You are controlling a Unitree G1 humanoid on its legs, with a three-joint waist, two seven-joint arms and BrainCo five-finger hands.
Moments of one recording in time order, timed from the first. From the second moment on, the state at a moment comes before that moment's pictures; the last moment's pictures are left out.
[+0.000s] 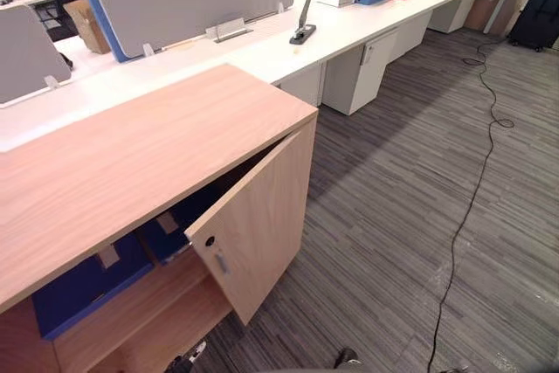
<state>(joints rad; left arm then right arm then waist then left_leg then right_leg) 0.16 0.03 0.29 1.03 -0.19 -0.04 0.09 0.06 0.04 -0.94 0.92 0.53 -0.03 -0.43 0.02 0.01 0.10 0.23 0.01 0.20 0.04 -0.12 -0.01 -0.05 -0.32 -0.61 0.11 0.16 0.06</state>
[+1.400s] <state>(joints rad) 0.06 0.13 0.32 1.10 -0.24 -0.04 0.08 -0.04 0.02 -0.53 1.25 0.33 0.00 -0.12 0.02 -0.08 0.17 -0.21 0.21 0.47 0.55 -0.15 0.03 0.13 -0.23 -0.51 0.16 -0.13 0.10</state>
